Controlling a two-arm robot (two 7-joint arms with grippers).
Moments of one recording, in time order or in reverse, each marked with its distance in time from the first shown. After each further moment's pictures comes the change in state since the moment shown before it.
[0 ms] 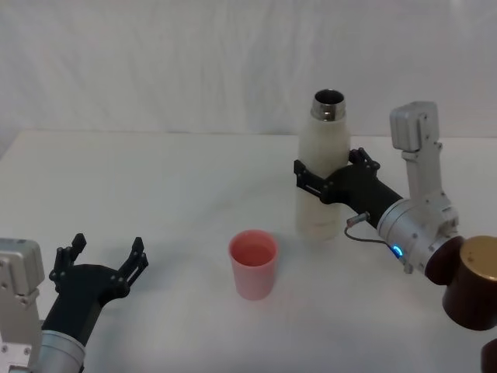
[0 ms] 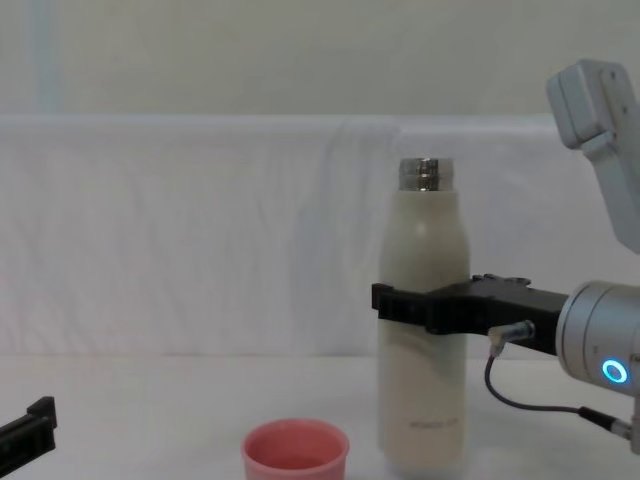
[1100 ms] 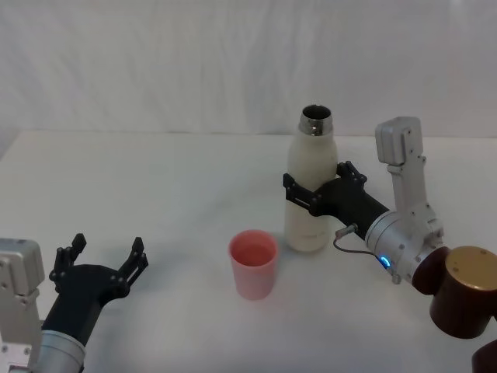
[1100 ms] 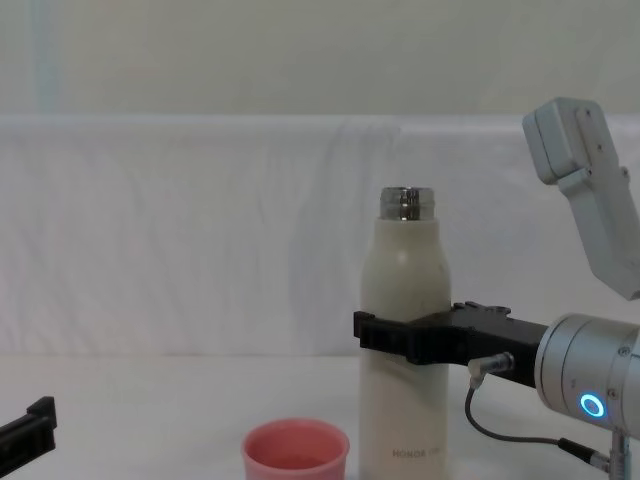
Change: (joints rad) left arm 0.000 0.000 0.000 0.000 0.000 0.000 0.000; right arm 0.014 0.038 -0.075 0.059 0.074 -0.036 -0.044
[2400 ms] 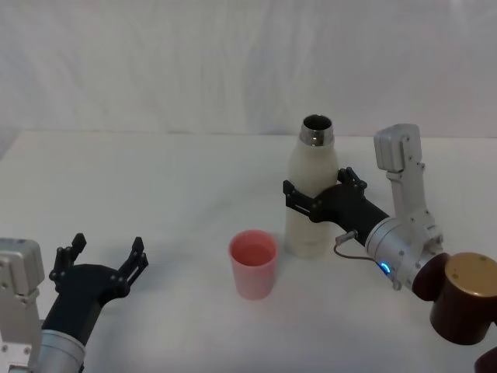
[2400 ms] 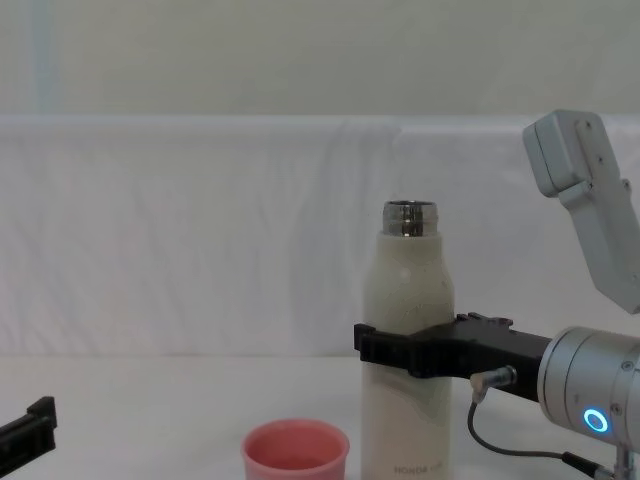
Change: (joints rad) left arm 0.000 0.000 0.000 0.000 0.000 0.000 0.000; right arm -0.007 0.035 -0.039 -0.004 0.037 -0.004 -0.035
